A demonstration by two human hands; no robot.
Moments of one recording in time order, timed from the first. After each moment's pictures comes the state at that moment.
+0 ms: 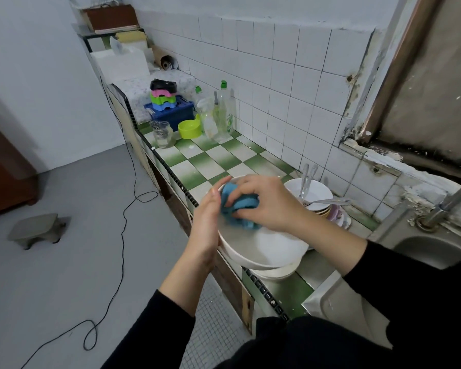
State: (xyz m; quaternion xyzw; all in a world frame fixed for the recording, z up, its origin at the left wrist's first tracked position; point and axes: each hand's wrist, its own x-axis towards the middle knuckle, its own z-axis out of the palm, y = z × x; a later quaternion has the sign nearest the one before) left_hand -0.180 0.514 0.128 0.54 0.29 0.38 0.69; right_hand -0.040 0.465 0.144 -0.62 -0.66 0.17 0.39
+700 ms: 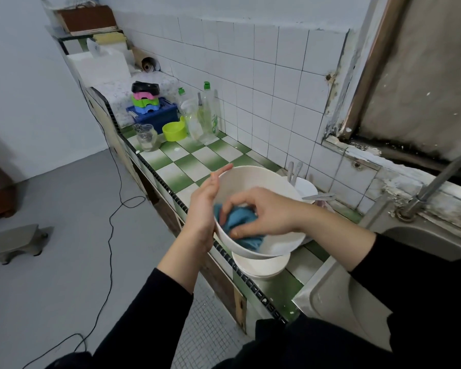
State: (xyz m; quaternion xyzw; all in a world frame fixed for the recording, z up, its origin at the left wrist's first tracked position) left_hand -0.153 0.523 0.145 0.51 0.27 0.34 0.74; right_hand -0.030 0.443 0.163 -0.58 -0.66 0.36 0.30
